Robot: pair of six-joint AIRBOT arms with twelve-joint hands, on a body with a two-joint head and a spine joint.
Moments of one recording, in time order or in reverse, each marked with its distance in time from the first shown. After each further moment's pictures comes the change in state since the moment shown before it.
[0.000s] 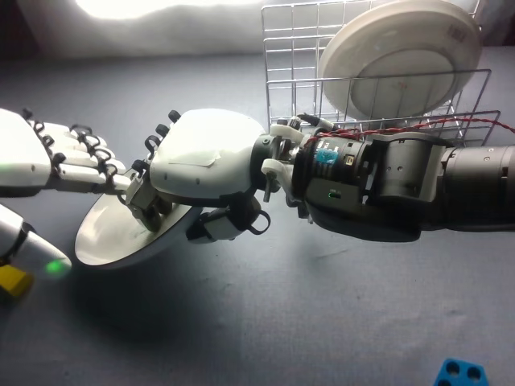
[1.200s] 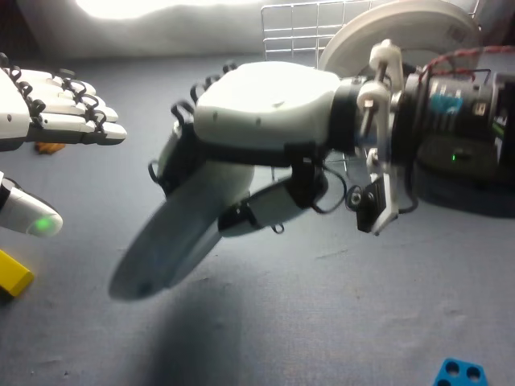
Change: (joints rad) left arm -0.131 0.071 -0.035 0.022 -0.015 -0.019; right arm 0.158 0.382 -0.439 -0.013 -0.140 0.328
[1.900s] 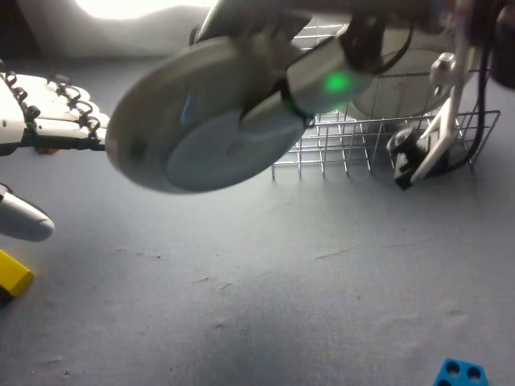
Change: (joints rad) left arm 0.012 -0.002 0.014 0.029 -0.001 -0.001; right arm 0.208 0.151 -0.018 0.072 -0.230 0.439
